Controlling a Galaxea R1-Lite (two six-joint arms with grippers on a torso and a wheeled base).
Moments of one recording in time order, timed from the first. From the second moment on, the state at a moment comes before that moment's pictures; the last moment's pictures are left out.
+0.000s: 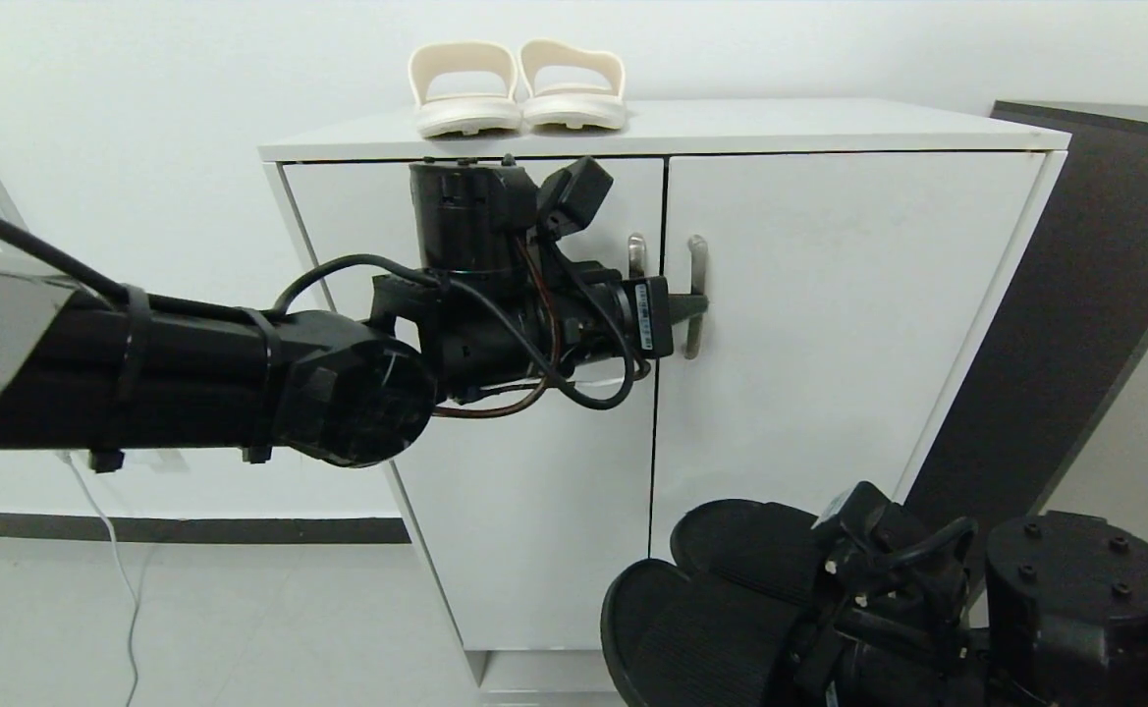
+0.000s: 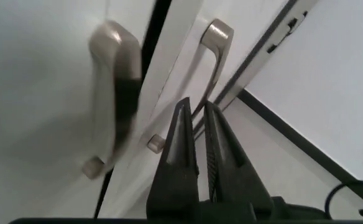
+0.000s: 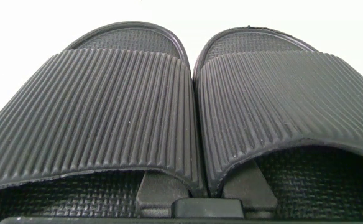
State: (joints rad) left arm -0.65 1.90 -1.36 -0.48 -0.34 -0.27; right arm 0.89 1.61 -0.39 -0.92 -0.05 0.04
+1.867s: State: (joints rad) left arm -0.64 1.91 -1.28 -0.61 -0.39 -0.38; right arm 1.05 1.53 -0.23 -0.91 0.10 -0.04
